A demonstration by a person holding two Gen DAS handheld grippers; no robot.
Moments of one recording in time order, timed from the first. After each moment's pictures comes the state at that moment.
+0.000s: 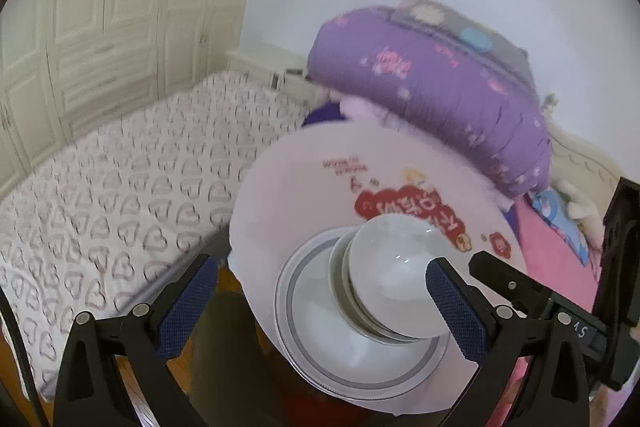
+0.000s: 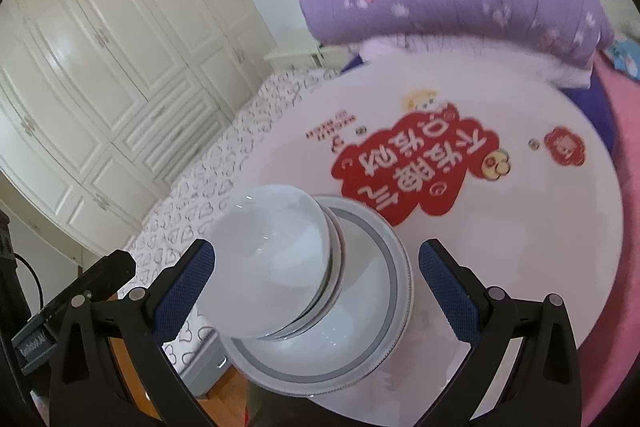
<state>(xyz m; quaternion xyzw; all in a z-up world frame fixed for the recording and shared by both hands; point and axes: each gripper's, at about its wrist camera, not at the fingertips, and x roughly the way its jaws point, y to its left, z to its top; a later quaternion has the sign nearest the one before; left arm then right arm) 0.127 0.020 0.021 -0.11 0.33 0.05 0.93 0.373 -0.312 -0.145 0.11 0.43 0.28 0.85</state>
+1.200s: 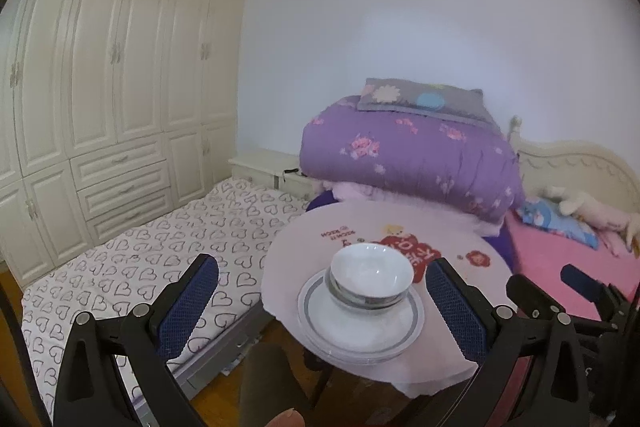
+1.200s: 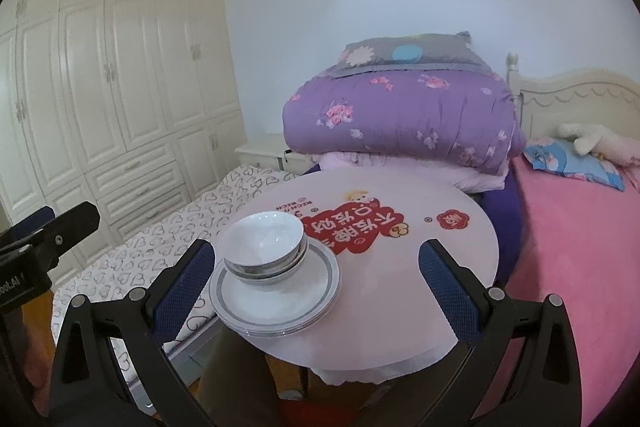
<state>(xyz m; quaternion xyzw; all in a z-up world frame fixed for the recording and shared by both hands) -0.134 -0.057 -0.005 -0.02 0.18 0.06 0.98 0.200 -0.374 -0.079 0.04 0.23 0.20 0.95</state>
